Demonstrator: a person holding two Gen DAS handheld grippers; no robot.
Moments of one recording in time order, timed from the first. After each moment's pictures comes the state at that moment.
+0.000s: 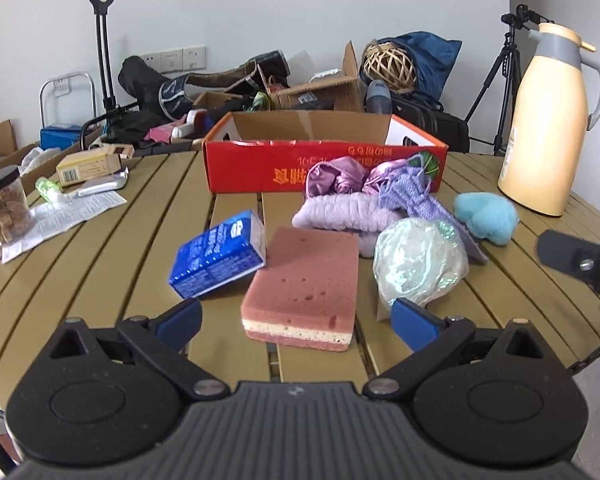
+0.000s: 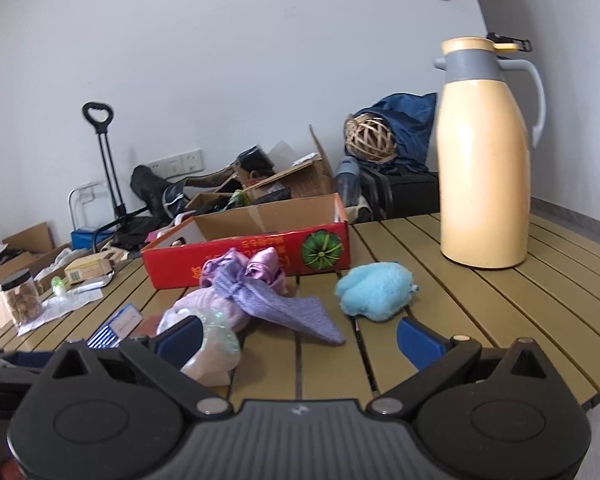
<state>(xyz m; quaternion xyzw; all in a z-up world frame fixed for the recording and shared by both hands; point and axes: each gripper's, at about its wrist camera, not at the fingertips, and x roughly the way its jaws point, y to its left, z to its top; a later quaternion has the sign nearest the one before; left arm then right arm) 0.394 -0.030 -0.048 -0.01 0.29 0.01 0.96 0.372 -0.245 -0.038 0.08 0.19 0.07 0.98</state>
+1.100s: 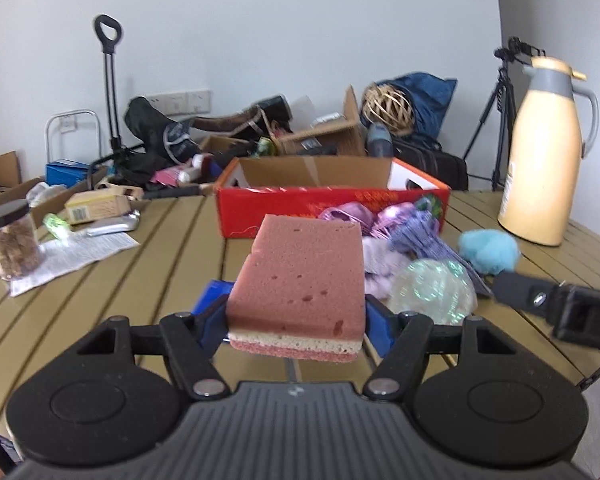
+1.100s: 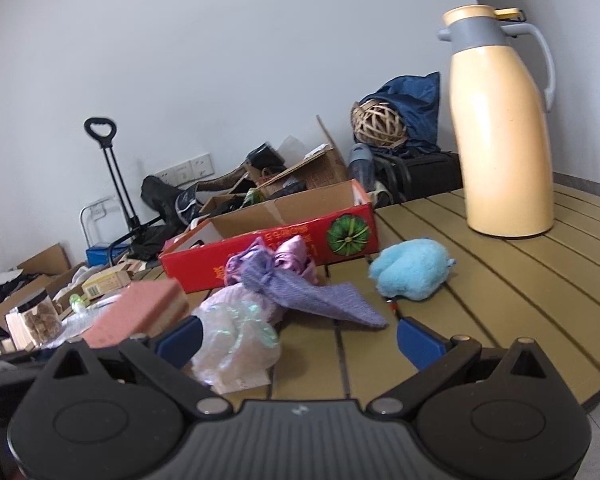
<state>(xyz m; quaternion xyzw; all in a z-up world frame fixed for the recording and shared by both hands) 0.379 -0.013 -0.034 0.00 0.21 0.02 0.98 0.385 -0.221 -0.052 0.12 0.19 0.10 0.97</state>
